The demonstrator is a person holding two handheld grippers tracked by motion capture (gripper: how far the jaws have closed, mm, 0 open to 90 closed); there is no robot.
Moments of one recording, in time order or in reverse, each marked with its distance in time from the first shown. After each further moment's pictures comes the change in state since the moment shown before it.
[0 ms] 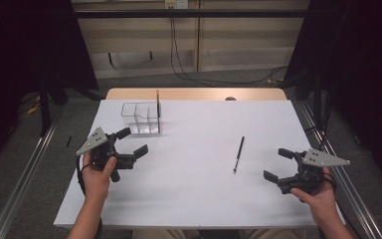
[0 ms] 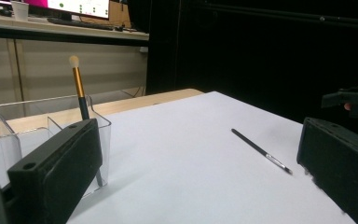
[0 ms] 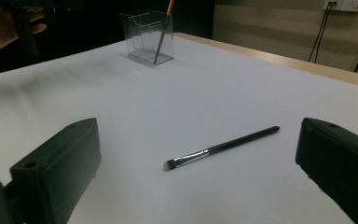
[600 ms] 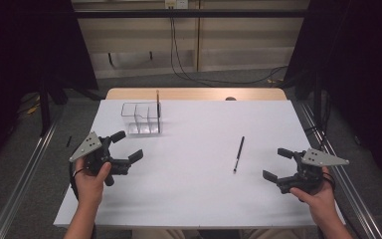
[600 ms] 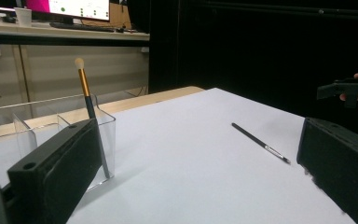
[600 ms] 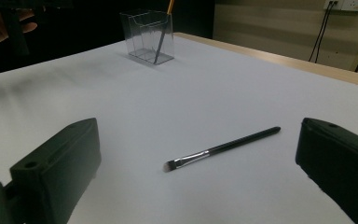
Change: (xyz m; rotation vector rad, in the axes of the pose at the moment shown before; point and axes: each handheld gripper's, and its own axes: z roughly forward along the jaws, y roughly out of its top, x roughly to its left) left arm -0.003 0.000 -0.018 0.010 0.009 0.049; right arm 0.000 0.000 0.002 0.001 0.003 0.002
